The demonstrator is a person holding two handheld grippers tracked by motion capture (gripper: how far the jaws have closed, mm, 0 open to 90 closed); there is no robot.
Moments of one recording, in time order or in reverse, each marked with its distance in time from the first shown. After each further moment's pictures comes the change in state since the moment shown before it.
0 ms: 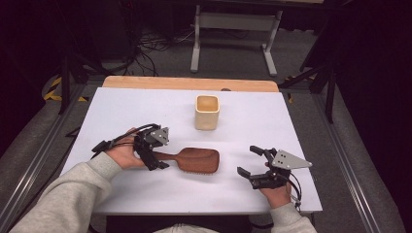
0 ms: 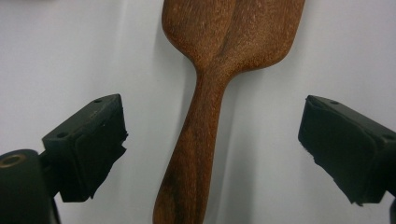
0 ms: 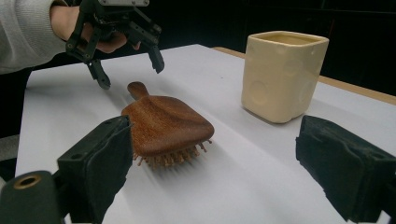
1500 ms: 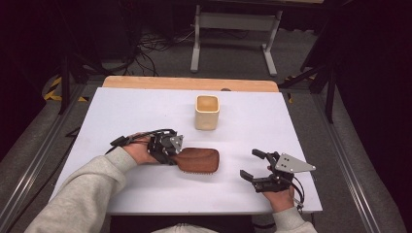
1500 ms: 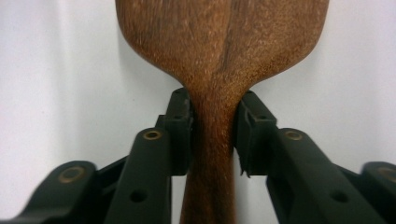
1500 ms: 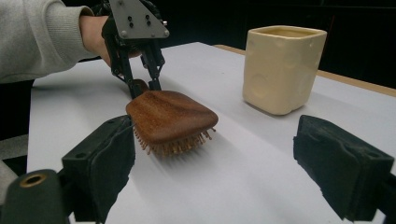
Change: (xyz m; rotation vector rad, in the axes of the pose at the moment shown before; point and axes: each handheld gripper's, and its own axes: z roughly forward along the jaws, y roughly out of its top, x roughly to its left) left arm 0.009 0.024 0.037 0.168 -0.102 0.140; right arm 0.003 -0.006 -0.011 0.002 -0.001 0.019
